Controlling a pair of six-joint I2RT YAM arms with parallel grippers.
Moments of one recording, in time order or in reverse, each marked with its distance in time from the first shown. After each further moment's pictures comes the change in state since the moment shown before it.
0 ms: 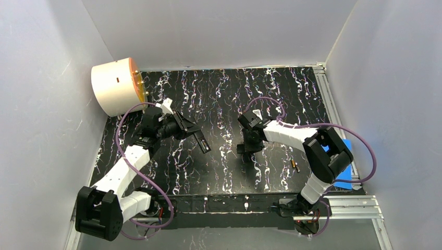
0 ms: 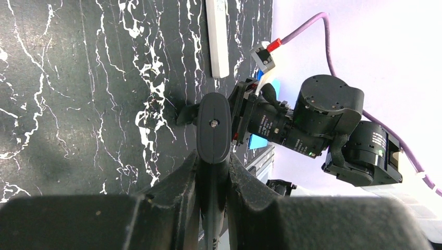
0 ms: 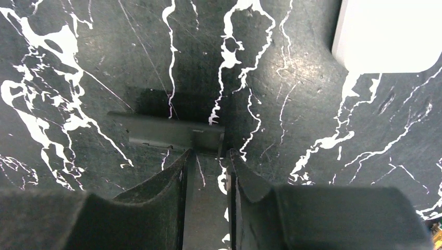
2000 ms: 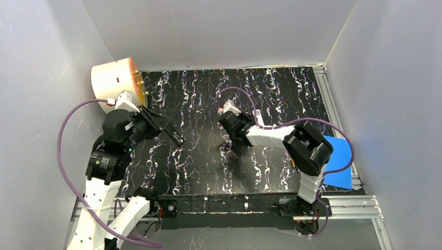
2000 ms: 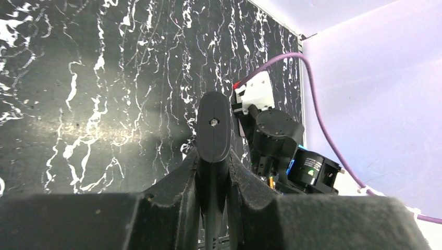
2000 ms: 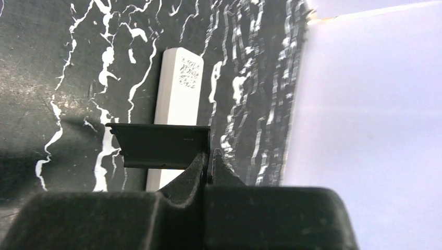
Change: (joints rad) left arm 0.001 -0.337 0.452 -0.682 -0.473 0.169; right arm 0.139 0.156 0.088 0.455 0.864 -0.825
